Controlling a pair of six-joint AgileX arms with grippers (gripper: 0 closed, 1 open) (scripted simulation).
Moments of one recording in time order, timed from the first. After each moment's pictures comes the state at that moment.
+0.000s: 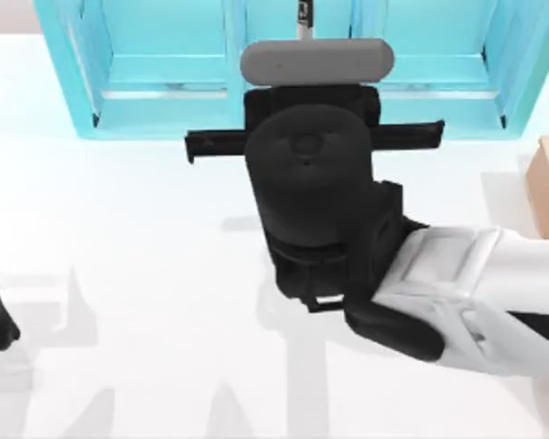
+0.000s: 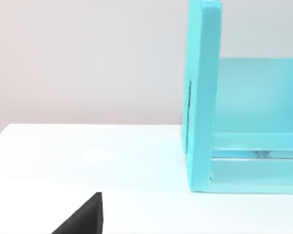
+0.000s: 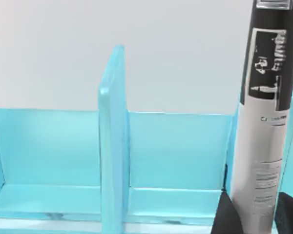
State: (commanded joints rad) left arm 0.00 0.00 0.00 0.00 0.00 0.00; right arm 1.03 1.69 1.06 0.46 1.02 0.13
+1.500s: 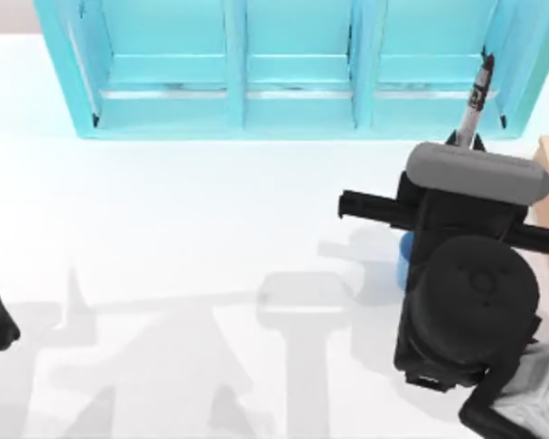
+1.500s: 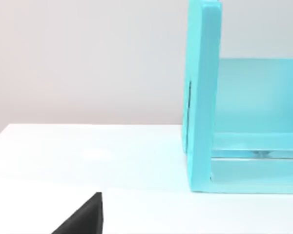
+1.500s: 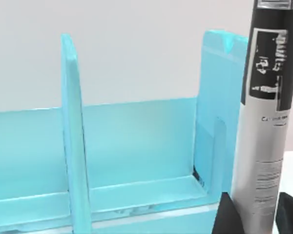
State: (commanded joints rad) left arm 0.00 0.00 0.00 0.00 0.00 0.00; right arm 0.95 1.64 0.56 1.15 1.23 -0.07
